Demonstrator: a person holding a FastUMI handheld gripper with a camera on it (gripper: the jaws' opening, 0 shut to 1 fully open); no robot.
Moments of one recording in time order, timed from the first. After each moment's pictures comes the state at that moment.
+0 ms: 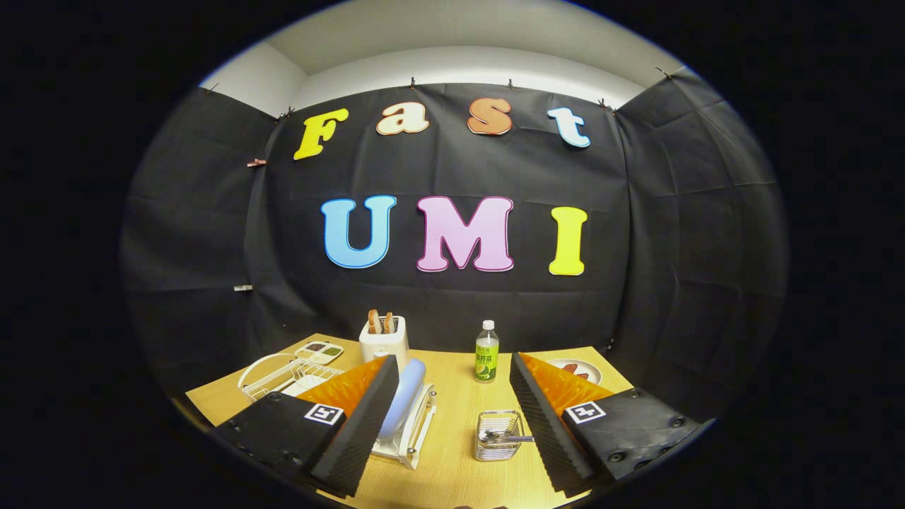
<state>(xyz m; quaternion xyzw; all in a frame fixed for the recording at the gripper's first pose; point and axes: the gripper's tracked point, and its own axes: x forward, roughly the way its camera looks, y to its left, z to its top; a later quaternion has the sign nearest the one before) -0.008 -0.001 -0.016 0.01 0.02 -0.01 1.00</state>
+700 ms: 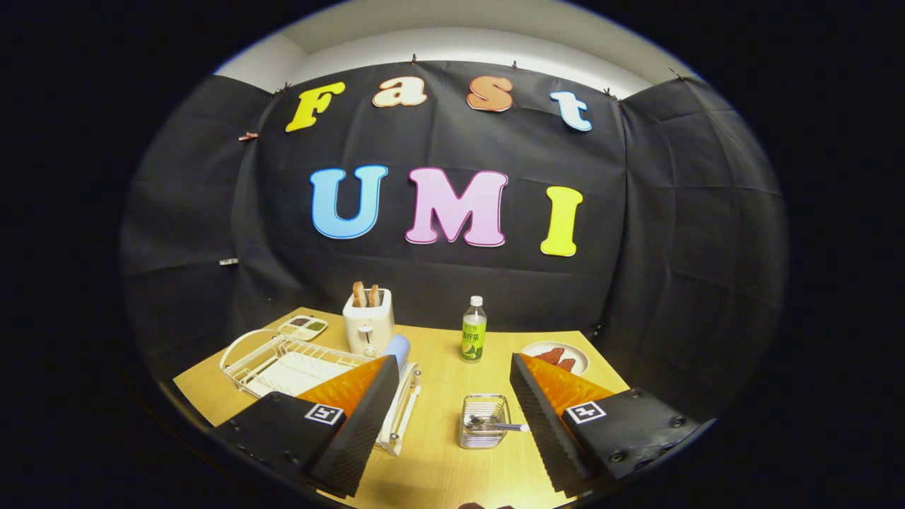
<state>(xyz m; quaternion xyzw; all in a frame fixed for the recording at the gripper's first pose) 0.007 -0.016 -0.047 -0.02 0.09 -0.04 1.00</state>
